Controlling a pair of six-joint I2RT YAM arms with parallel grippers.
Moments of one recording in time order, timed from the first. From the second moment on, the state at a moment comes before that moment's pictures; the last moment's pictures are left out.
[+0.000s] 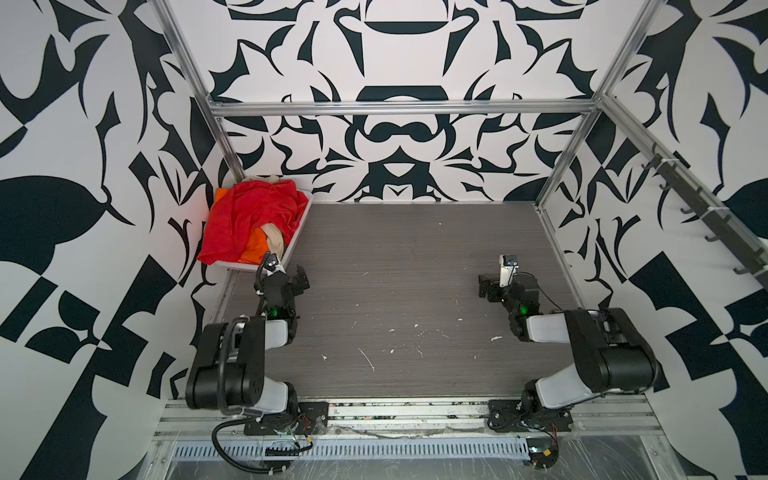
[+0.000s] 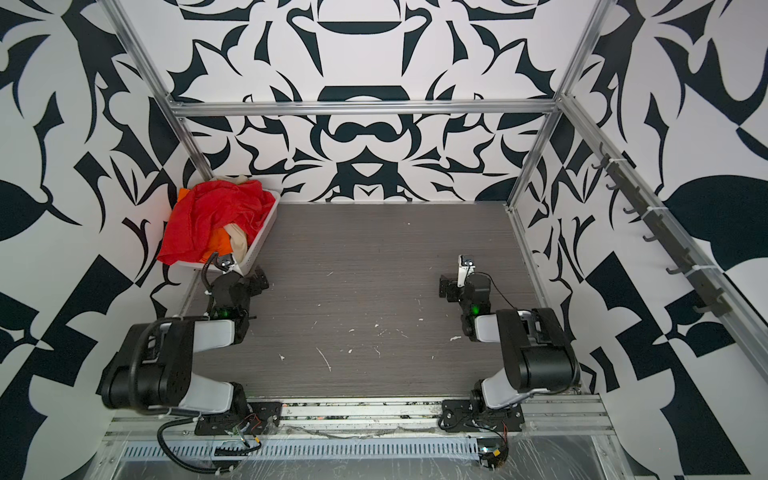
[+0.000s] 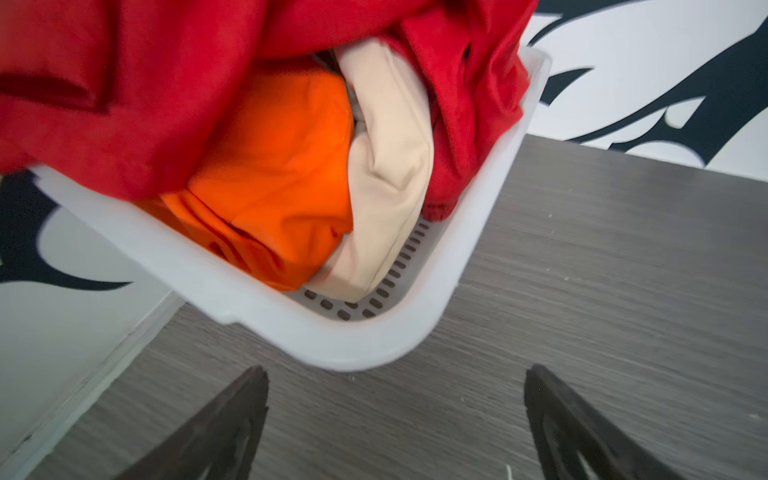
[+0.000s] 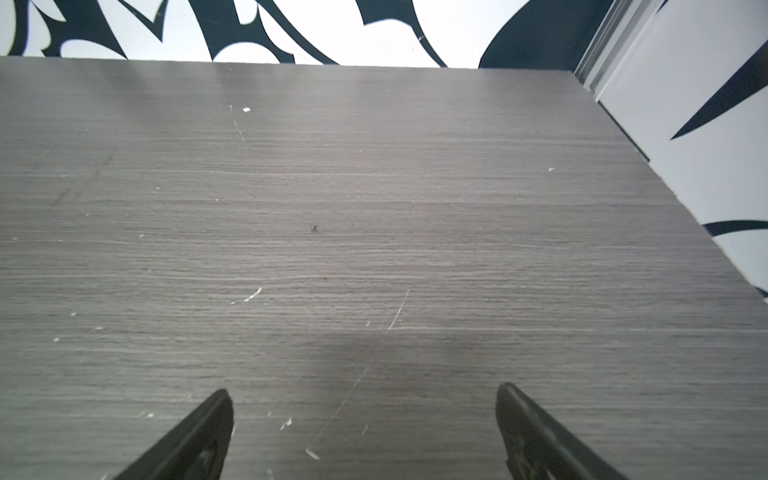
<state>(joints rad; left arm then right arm) 0.03 1.37 0.35 0.70 -0.24 -0.13 0.03 1.45 0.35 0.65 -0.01 0.01</state>
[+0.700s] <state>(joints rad) 0.02 0.94 0.76 -0.38 -0.09 -0.36 0.18 0.99 0.69 -0.20 -0.30 0.42</state>
